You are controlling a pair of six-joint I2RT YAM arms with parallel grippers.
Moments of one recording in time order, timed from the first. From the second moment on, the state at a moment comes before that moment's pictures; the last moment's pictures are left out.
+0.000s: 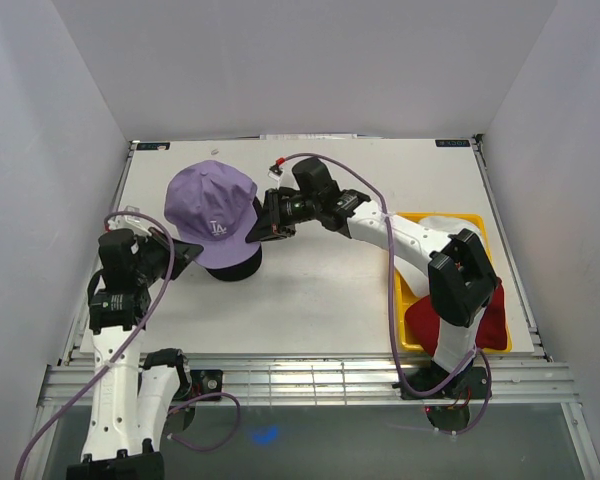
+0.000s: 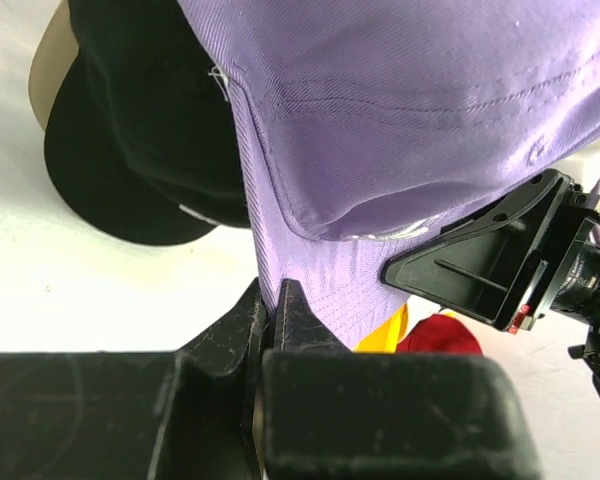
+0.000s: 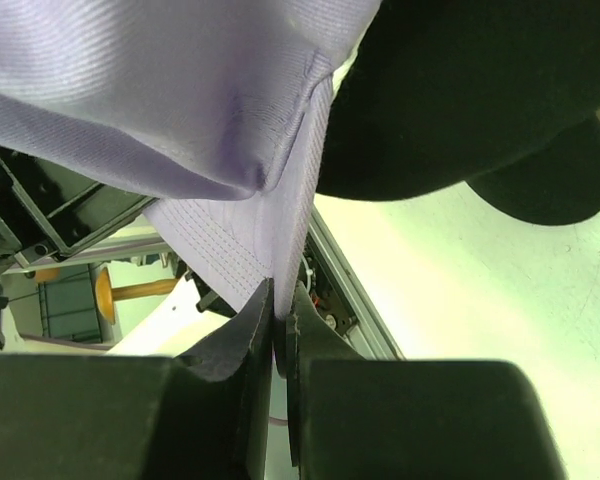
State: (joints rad) left arm 0.11 0.67 0.80 -0.62 0.40 -0.80; right arm 0.81 1.84 1.51 -0.18 -0.68 0.85
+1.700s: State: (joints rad) left arm 0.09 0.73 0.78 -0.81 0.32 -0.71; right arm 0.79 1.86 1.05 0.66 -0.74 1.33
